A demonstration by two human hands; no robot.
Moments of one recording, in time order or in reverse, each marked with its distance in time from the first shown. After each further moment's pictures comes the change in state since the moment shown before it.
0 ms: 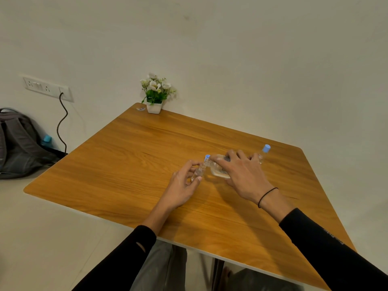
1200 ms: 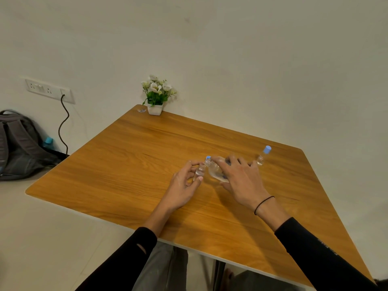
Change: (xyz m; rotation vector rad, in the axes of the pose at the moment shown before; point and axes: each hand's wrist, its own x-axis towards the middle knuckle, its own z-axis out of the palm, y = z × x) left_hand -0.004 0.010 -0.001 -0.048 -0.001 -0.028; right_hand -0.006 -0.011 0.010 0.100 0.008 0.070
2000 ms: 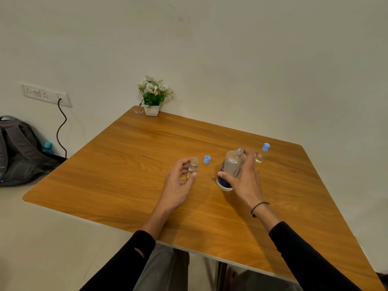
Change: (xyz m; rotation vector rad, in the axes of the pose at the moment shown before) left_hand 0.005 -0.009 -0.003 -0.080 0.149 0.003; right_hand -0.003 0.008 0.037 0.872 0.266 0.440
